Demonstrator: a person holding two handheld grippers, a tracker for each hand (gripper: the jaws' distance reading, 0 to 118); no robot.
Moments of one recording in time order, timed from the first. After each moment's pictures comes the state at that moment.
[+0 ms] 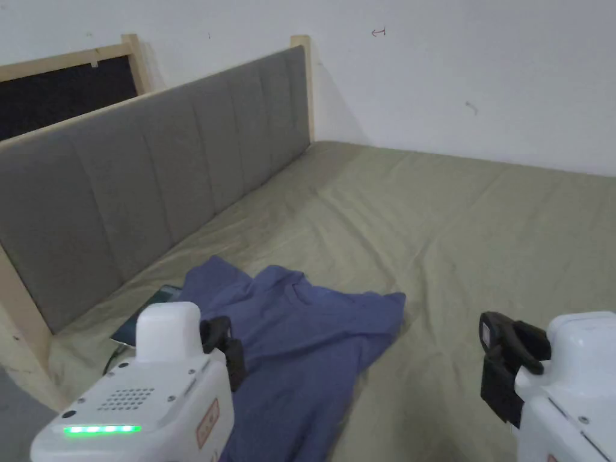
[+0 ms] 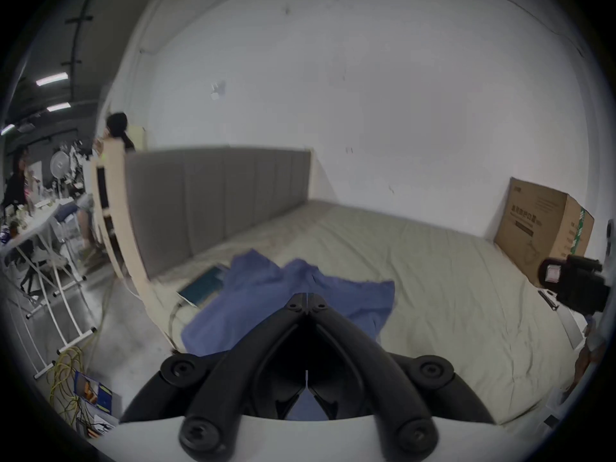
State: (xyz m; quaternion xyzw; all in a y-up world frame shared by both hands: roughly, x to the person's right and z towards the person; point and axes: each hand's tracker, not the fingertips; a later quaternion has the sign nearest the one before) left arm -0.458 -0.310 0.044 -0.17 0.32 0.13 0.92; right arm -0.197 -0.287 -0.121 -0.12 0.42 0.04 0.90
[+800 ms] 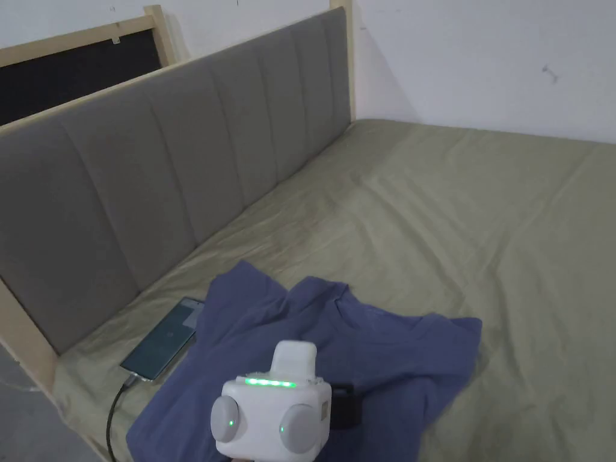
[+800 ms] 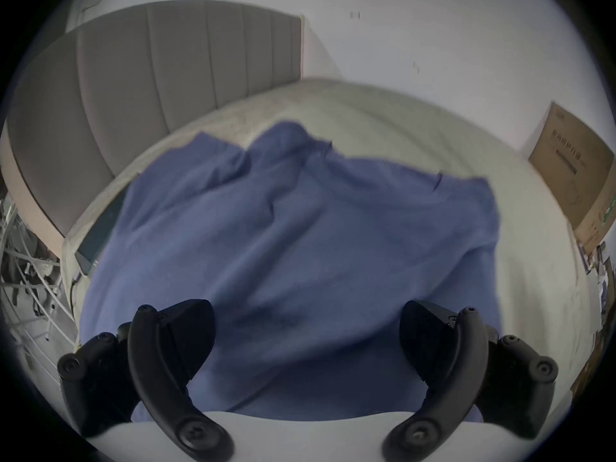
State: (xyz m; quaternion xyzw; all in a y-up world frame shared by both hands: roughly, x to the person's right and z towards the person) left arm -0.582 -0.467 -0.123 -0.42 0.30 0.16 0.84; right arm -0.244 -0.377 -0.174 -0.26 0.41 0.13 0.86
